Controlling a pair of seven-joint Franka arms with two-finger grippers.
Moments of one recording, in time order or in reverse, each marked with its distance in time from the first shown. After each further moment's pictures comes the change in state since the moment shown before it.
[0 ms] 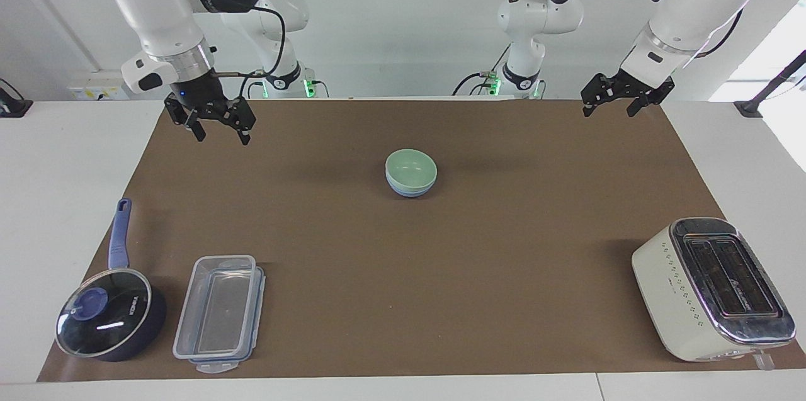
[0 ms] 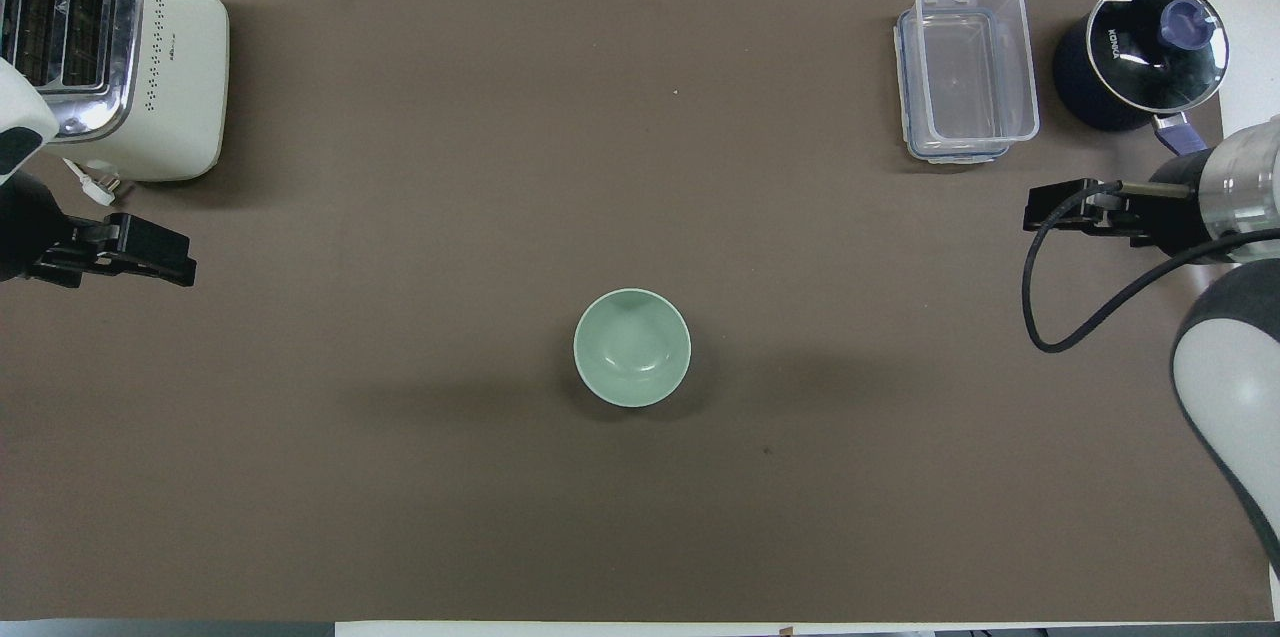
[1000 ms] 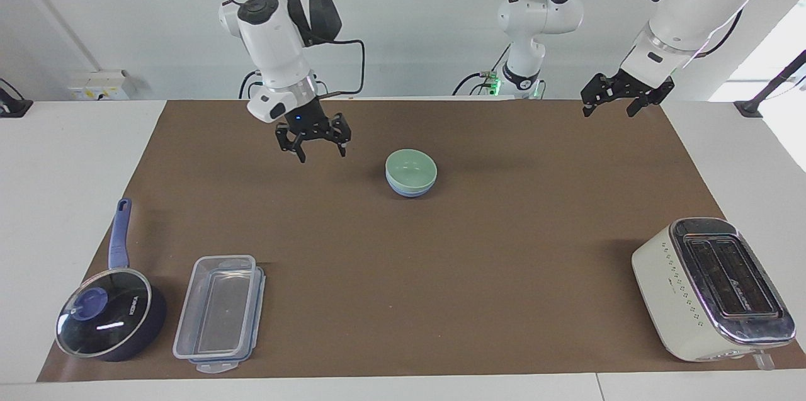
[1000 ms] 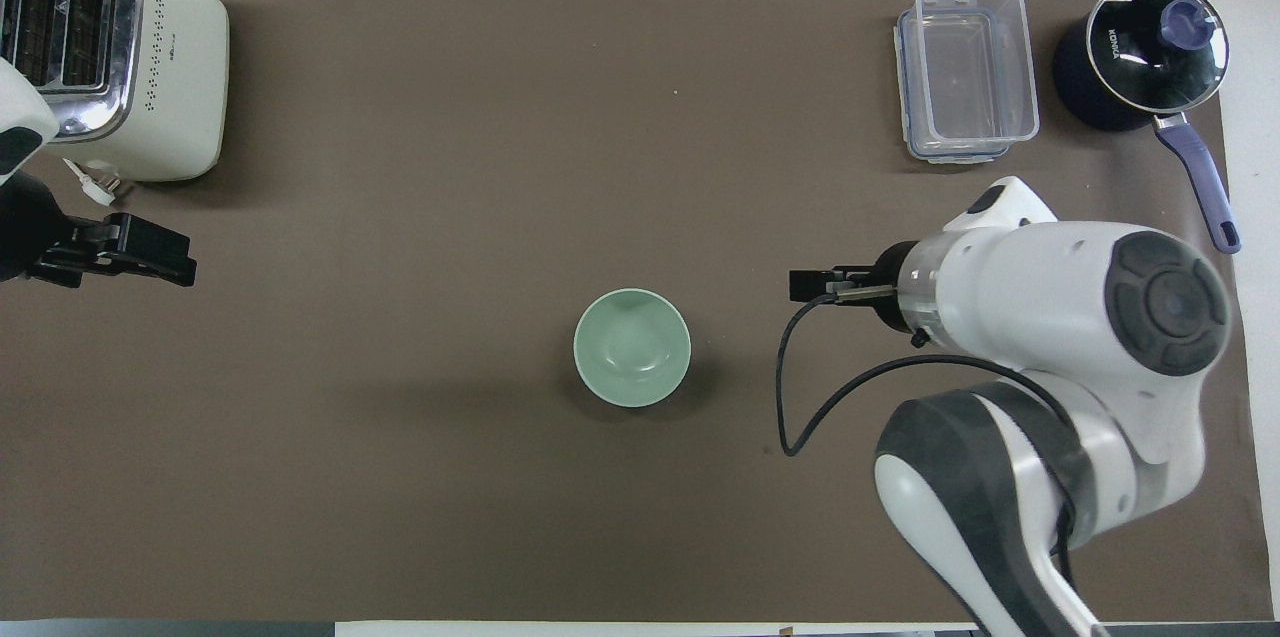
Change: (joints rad) left arm 0.000 0.000 0.000 0.000 0.000 0.000 0.000; right arm 0.235 -0.059 0.003 -0.361 0.126 0.390 0.038
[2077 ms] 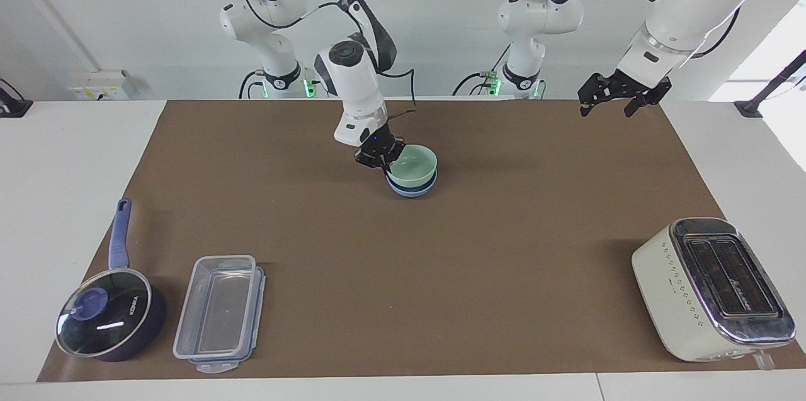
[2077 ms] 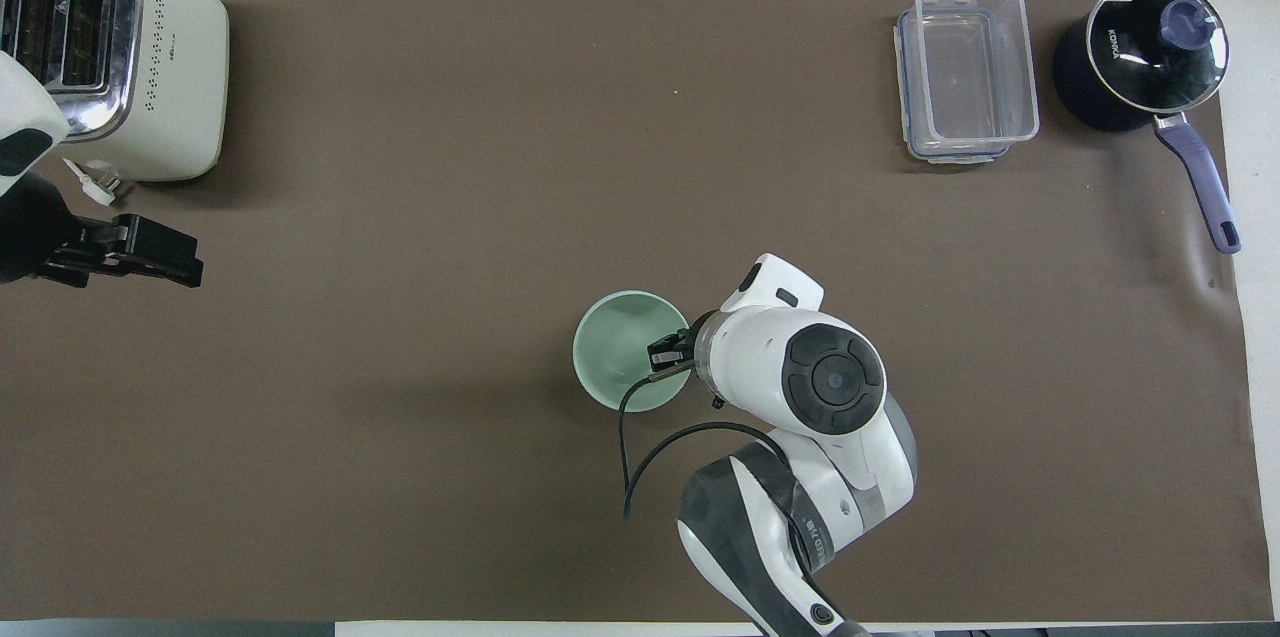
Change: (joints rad) left arm -0.003 0.000 -0.007 0.000 -0.001 0.000 0.000; right arm 0.308 0.236 0.016 -0.066 0.004 0.338 0.007
